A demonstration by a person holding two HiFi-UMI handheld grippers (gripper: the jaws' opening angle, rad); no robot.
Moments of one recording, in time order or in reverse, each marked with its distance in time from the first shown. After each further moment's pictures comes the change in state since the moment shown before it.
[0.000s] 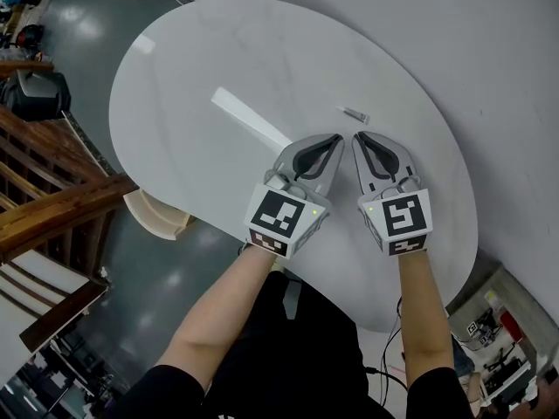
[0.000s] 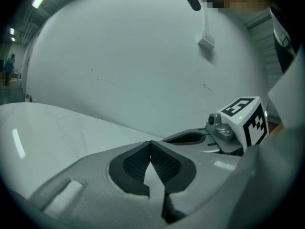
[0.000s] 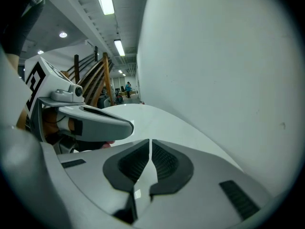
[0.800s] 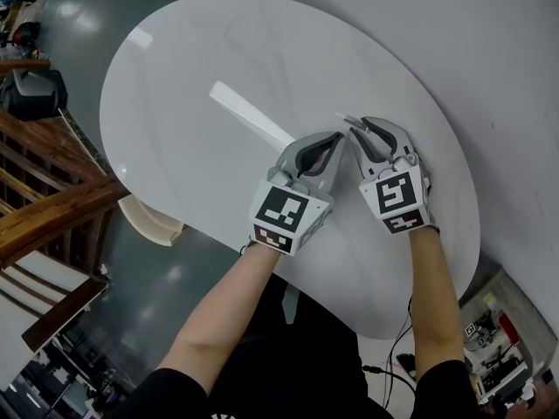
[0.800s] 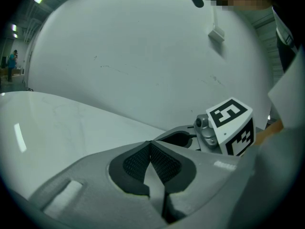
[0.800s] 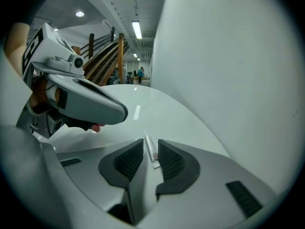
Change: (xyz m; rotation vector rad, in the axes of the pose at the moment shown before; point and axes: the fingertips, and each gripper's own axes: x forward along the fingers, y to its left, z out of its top) left arm 0.033 0.023 -0.025 -0.040 0.047 0.022; right arm 0.056 -0.027 -0.039 -0.221 0.148 0.069
